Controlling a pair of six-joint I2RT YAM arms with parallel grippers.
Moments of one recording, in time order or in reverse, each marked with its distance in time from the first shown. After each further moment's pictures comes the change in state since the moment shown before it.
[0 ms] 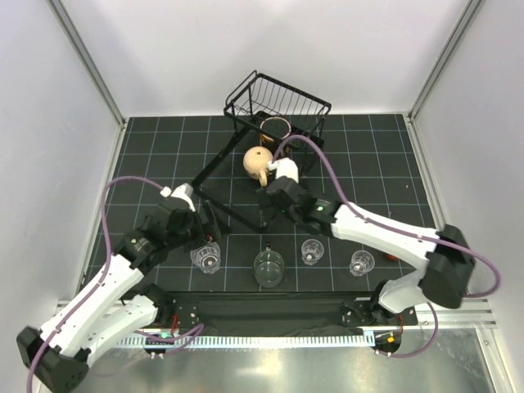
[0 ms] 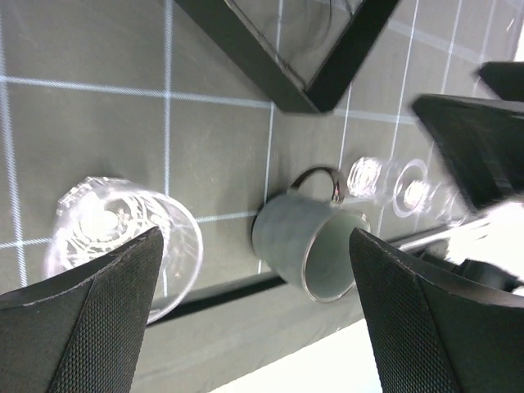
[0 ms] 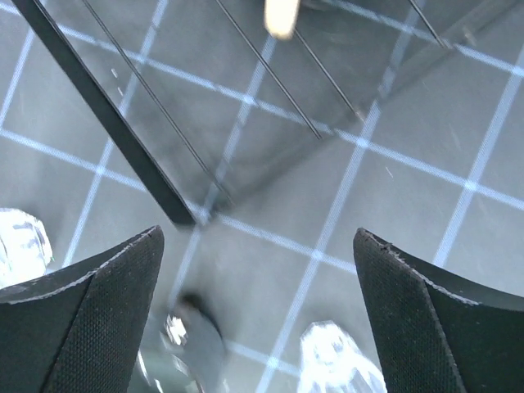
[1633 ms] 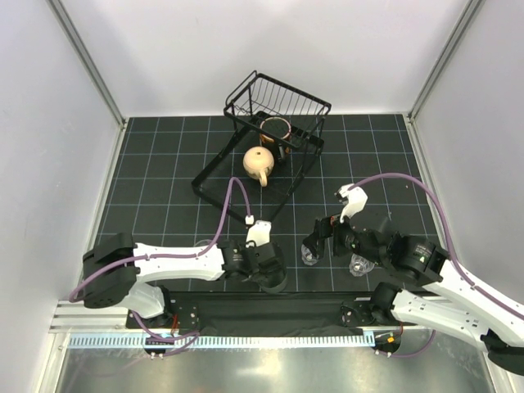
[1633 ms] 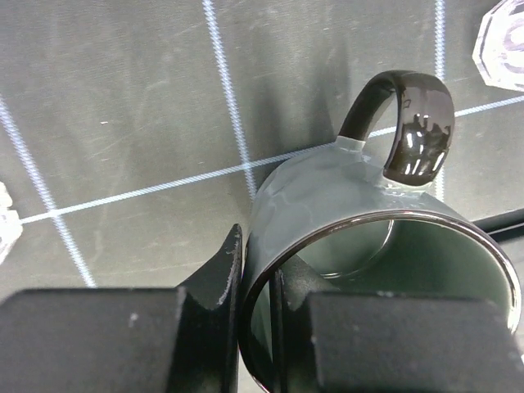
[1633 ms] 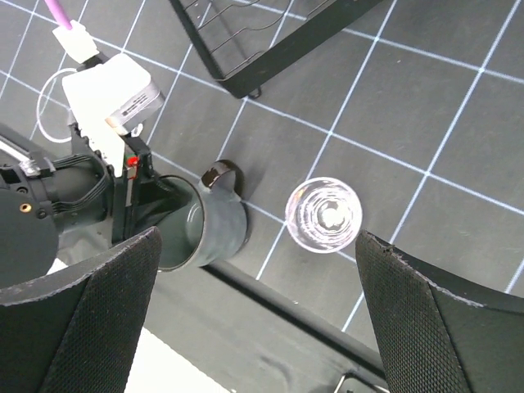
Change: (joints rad) left arm -0.754 0.702 0.124 0.132 -0.466 -0.173; right arm -0.004 -0.789 -0.291 -0.309 -0.206 0.112
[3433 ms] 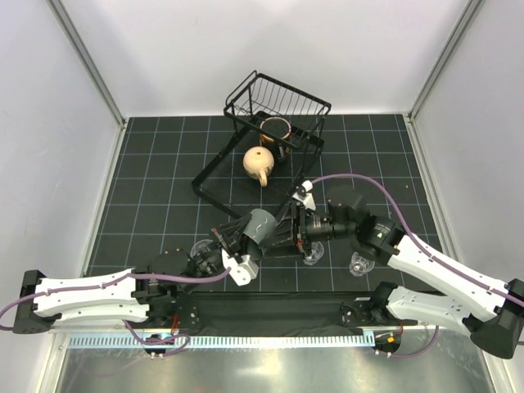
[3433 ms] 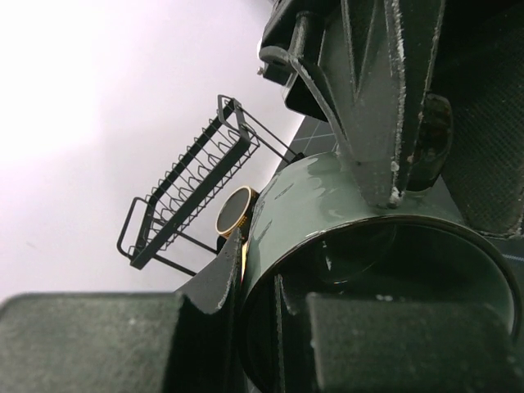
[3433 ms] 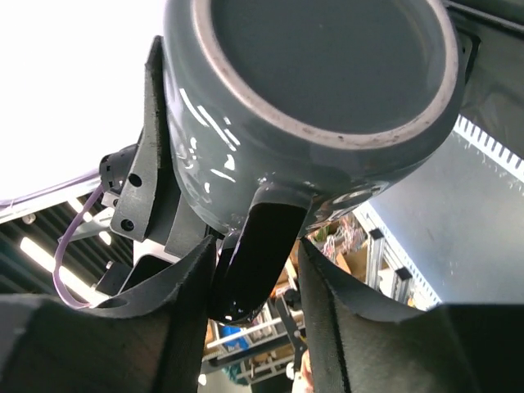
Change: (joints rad) left arm -0.108 -0.781 -0.334 0.883 -0.063 1.912; right arm -0.077 0.264 0.011 0.513 -0.855 0.977
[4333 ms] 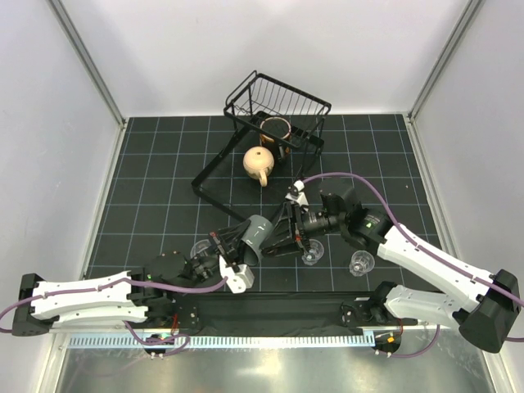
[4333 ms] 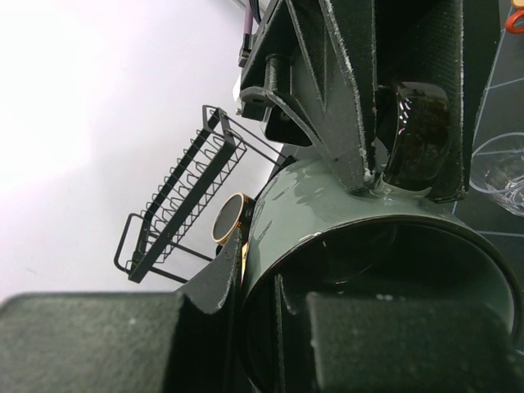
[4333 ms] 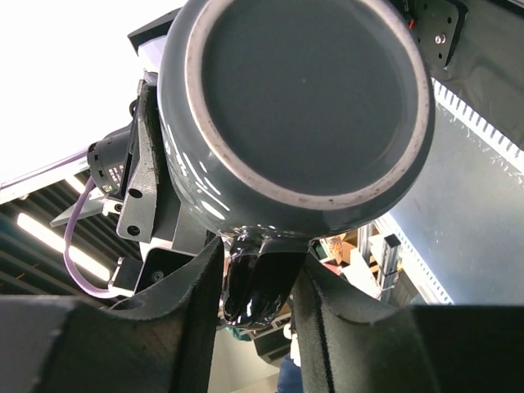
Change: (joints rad) left arm 0.002 -0.069 -0.045 -0.060 0.076 0.049; right arm -0.078 0.104 0.003 0.005 -0.192 -0.067
